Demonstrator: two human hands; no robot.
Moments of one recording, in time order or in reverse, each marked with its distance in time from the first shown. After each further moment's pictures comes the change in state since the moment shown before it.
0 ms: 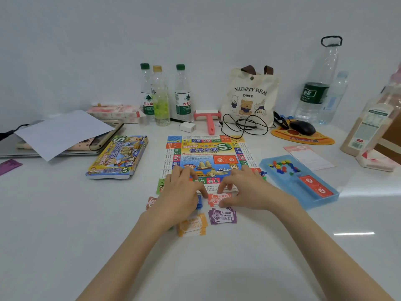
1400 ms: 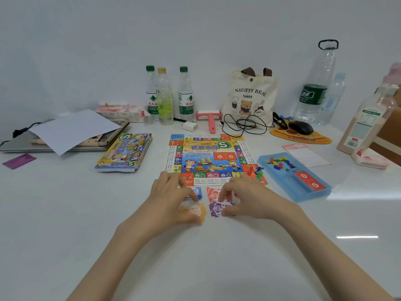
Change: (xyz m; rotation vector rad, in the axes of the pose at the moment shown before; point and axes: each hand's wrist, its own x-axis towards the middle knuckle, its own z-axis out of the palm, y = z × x) left_hand -0.054 -0.006 -0.016 -0.026 -0.055 0.042; right_hand -0.039 -0.012 0.004 0.016 -0.019 -0.080
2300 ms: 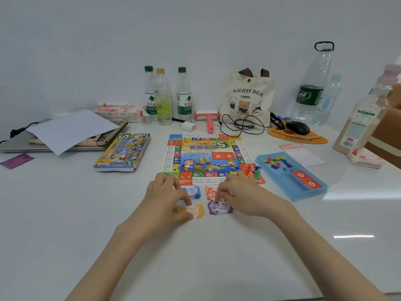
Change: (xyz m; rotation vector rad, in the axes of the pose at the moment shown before) left_hand -0.003 -0.006 0.006 0.060 0.025 -0.005; right_hand 0.004 -0.014 -0.002 -0.032 -0.040 0.070
